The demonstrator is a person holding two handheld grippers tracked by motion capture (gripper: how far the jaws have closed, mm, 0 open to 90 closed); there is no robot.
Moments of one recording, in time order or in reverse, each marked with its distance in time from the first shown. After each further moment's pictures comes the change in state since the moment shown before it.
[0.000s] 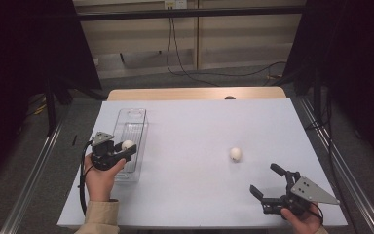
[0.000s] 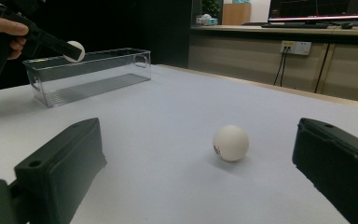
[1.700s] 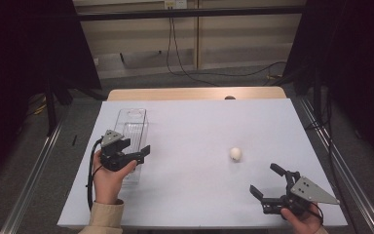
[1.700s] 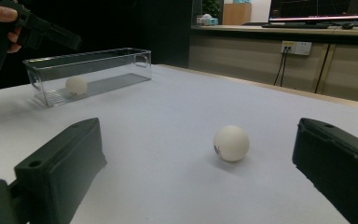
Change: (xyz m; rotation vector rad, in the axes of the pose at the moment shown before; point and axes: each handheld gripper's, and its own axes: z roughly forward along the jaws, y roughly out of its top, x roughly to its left) left arm -0.033 0.011 -0.001 -0.058 -0.076 0.047; right arm 0.000 0.000 0.000 0.001 0.001 -0.002
